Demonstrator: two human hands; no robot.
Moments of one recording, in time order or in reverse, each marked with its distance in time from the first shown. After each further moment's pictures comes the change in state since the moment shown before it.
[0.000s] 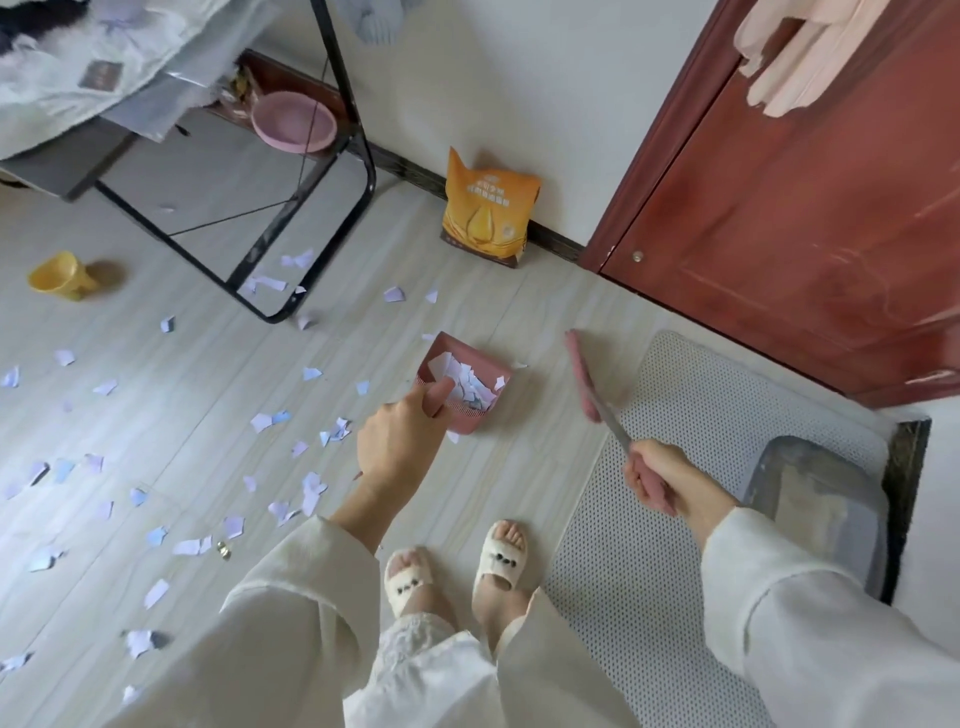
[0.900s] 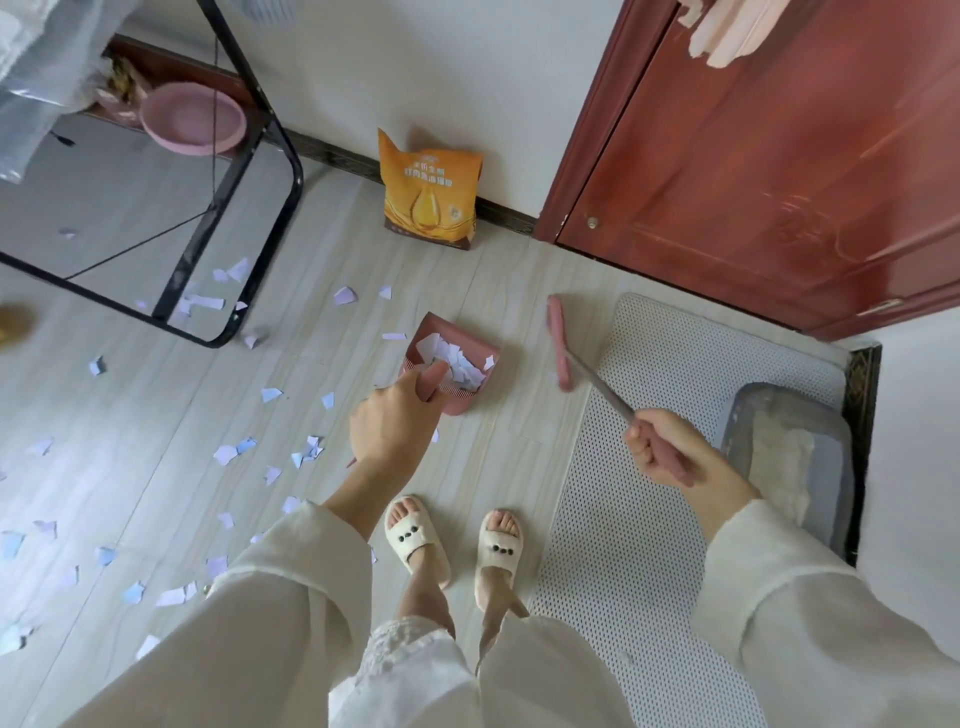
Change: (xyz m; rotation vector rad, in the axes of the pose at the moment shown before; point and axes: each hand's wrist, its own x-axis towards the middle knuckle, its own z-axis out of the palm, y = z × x) left_hand 0.061 0.042 0.011 0.075 -0.082 0.128; right_hand 0.034 -0.027 -0.029 0.370 -0.149 0.077
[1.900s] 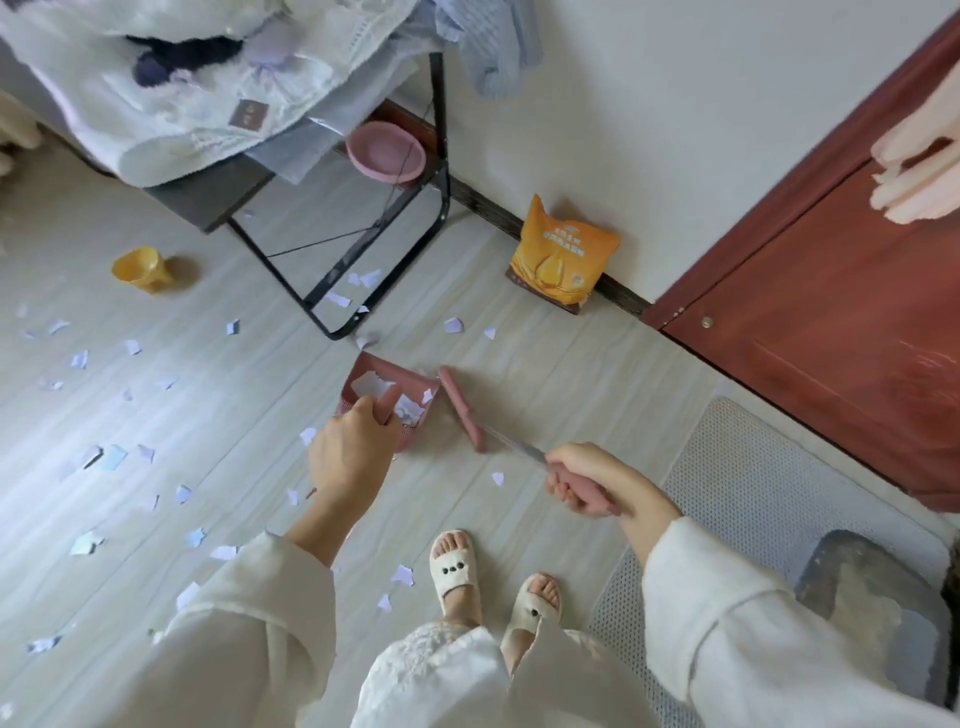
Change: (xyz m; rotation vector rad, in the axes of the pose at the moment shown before) left_hand 0.005 -0.167 -0.093 -0.049 0.196 -0.320; right_hand -0.022 0.026 0.238 -0.742 -0.169 0.045
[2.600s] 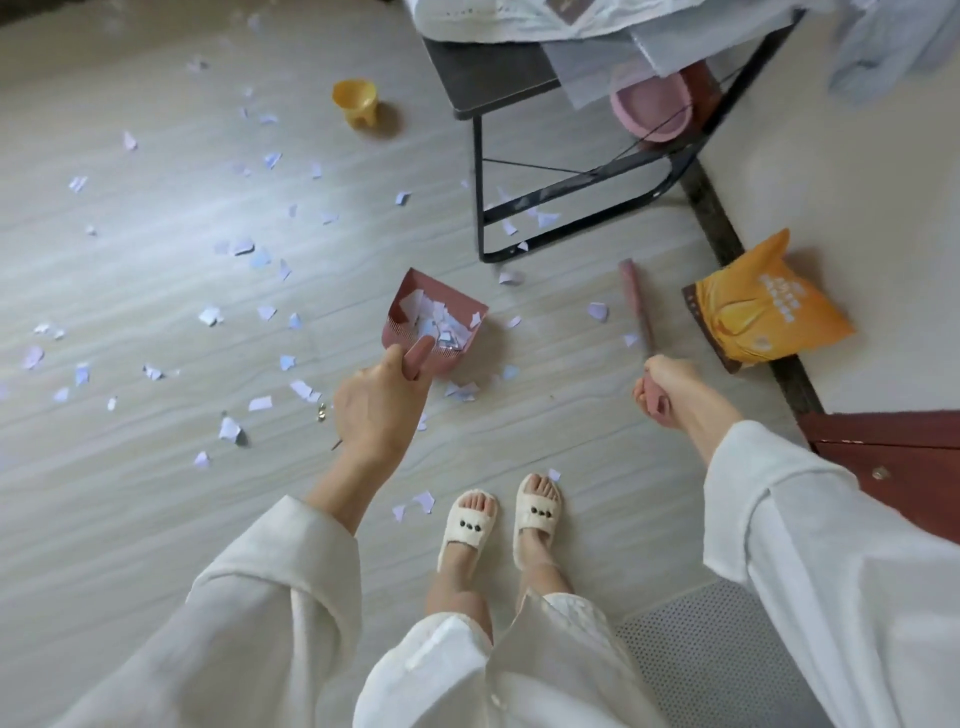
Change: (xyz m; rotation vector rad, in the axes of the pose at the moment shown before) left_hand 0.015 -0.089 -0.018 -0.051 0.230 -0.447; right_hand 0.080 -0.181 0.081 -0.239 0.260 -0.244
